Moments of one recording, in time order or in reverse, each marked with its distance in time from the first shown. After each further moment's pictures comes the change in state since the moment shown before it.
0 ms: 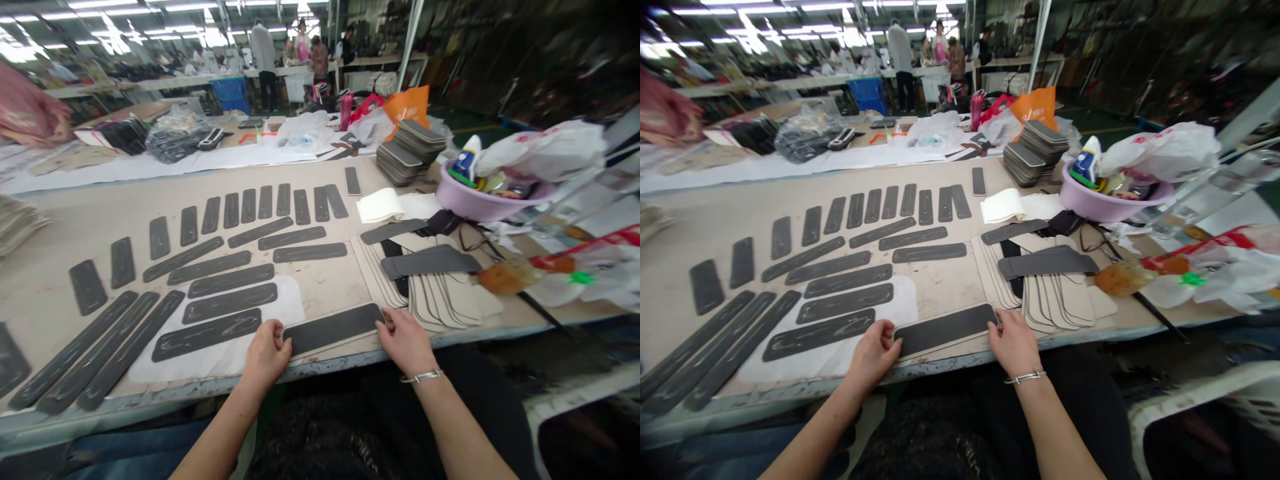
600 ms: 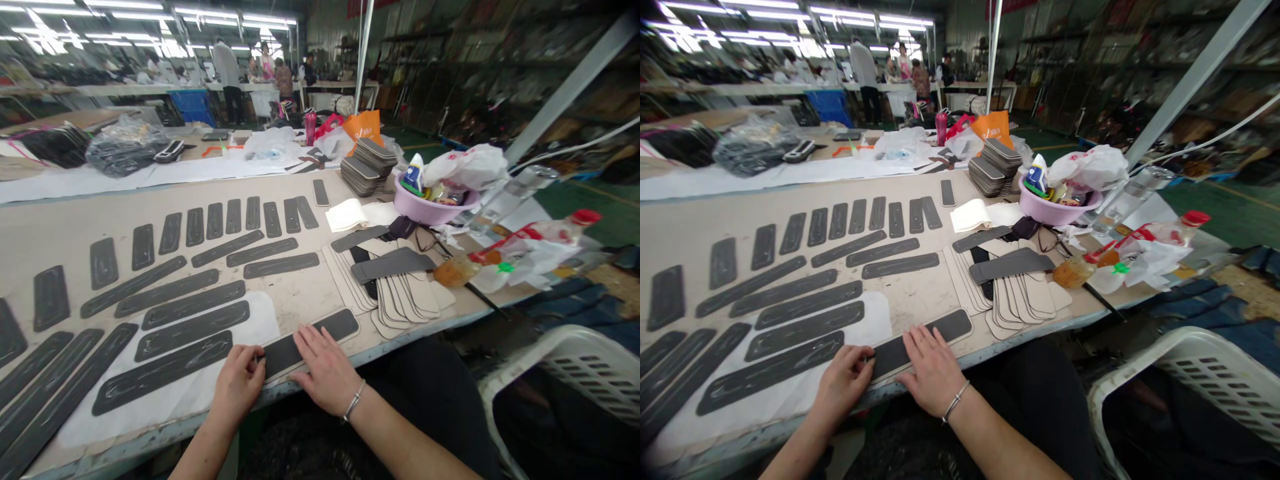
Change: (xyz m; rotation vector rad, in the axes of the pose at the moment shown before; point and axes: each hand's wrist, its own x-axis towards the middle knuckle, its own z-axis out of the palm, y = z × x) left_hand 0.002 -0.011 0.002 -0.027 0.040 0.233; right_hand -0.023 -0.090 0.015 0.067 -0.270 -0.482
